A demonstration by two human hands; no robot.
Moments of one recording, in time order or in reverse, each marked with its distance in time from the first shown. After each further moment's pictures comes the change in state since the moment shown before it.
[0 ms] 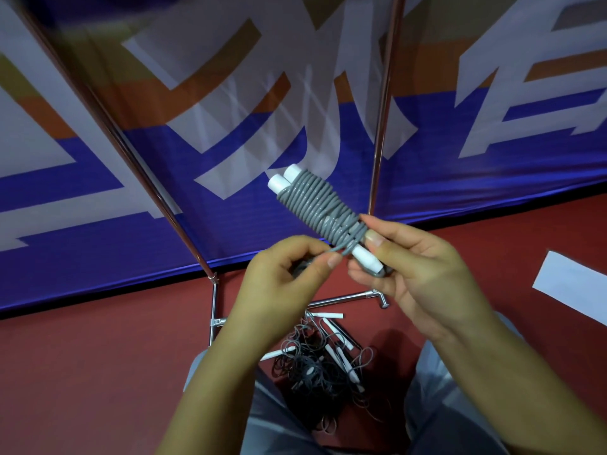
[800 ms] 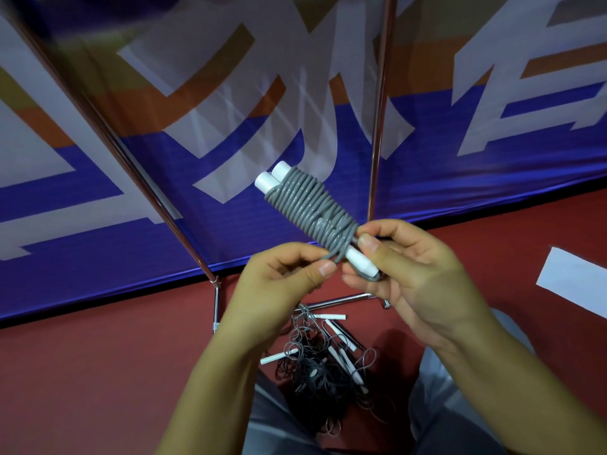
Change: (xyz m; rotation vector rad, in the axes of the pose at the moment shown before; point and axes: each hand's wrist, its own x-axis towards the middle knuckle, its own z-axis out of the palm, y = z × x) left_hand 0.004 0.002 0.006 -0.436 -0.030 -0.185; right_hand -0.007 -0.007 0.006 -0.012 -0.034 -0.023
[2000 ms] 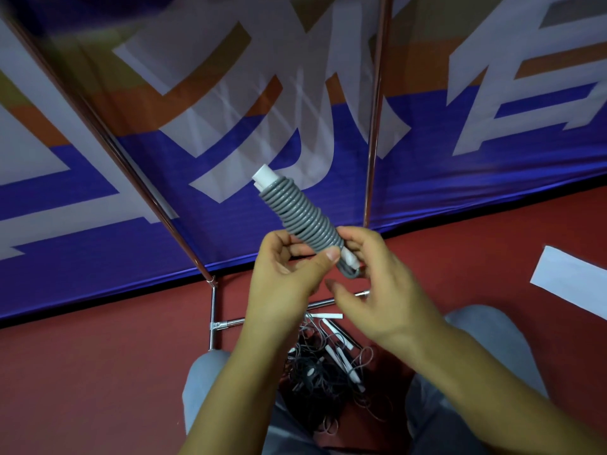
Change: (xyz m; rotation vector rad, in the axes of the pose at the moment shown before) left_hand 0.006 -0.017 0.016 -0.218 0.178 0.028; right_hand 0.009 0.046 -0.016 -0.963 -0.052 -0.533
